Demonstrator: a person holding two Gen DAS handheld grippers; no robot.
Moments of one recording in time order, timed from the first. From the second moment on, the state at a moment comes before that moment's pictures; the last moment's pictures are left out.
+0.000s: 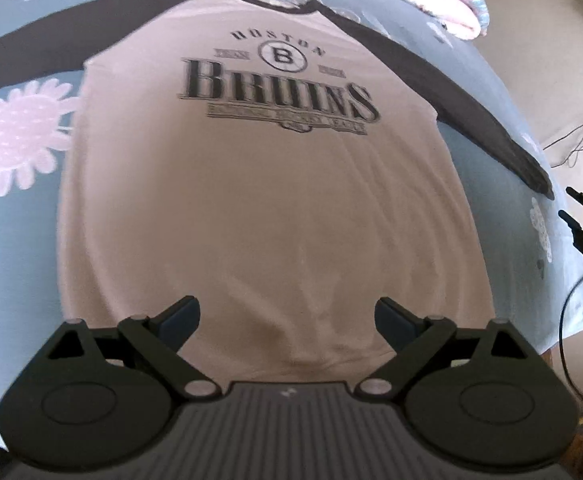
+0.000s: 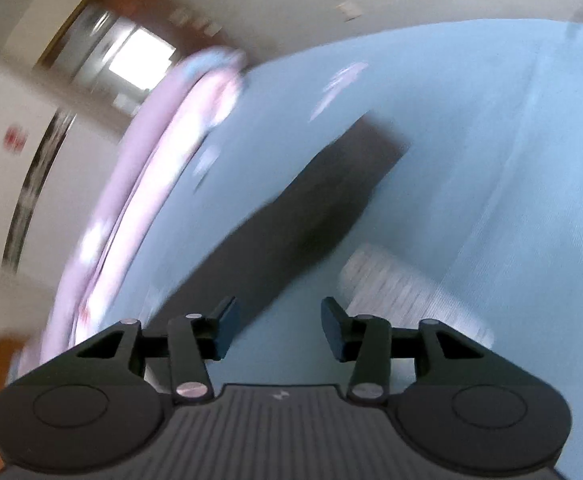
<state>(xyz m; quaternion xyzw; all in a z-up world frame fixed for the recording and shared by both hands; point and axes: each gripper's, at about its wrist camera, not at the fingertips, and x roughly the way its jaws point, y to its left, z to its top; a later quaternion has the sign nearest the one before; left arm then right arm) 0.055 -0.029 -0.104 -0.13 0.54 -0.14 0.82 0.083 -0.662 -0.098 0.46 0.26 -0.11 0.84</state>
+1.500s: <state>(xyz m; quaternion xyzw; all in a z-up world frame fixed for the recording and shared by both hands) 0.077 -0.028 -0.114 -0.16 0.55 -0.13 0.81 0.212 -0.642 0.011 0.26 0.29 -0.06 0.92</state>
